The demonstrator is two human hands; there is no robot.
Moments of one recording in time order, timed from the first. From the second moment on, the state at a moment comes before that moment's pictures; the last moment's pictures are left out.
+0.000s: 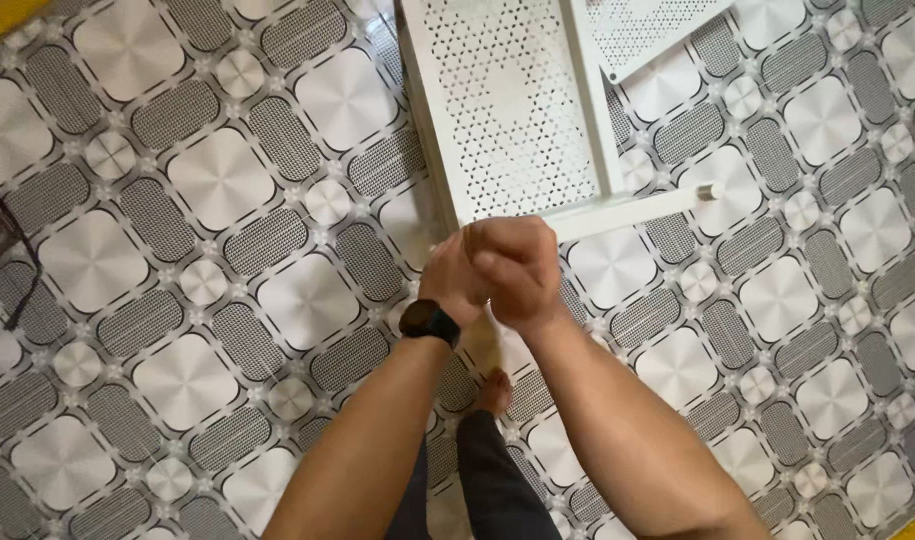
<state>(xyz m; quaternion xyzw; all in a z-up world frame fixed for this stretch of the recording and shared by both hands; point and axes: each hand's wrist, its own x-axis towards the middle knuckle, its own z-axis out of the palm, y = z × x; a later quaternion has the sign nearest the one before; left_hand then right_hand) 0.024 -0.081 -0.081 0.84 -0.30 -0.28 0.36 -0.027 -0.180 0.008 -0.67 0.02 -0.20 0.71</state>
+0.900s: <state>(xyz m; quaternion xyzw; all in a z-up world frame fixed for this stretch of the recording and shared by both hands) 0.014 -0.061 -0.120 0.84 -0.37 -0.15 0.36 -0.043 -0.240 -0.046 -0.53 0.21 -0.31 0.76</state>
